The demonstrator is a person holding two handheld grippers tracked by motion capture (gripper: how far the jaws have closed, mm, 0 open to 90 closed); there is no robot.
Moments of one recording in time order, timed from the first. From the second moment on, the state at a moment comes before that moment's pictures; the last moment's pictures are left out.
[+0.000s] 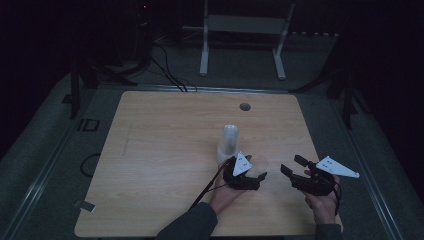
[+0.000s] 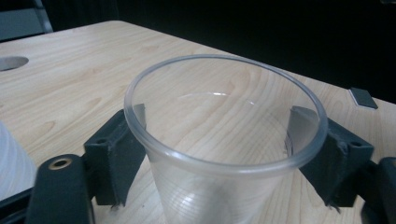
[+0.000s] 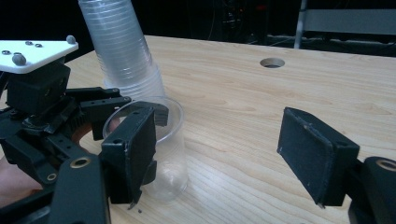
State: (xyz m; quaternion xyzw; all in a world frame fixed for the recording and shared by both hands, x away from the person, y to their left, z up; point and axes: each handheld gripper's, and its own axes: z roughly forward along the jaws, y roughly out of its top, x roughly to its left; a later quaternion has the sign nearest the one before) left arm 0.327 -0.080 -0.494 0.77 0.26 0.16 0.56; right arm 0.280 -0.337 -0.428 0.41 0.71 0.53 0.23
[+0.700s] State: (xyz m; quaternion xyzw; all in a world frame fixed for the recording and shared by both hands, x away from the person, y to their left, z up) left arm 0.316 -0.070 -0.495 0.77 0.26 0.17 0.56; right arm 0.280 -0.338 -0.428 0.41 0.70 0.53 0.23
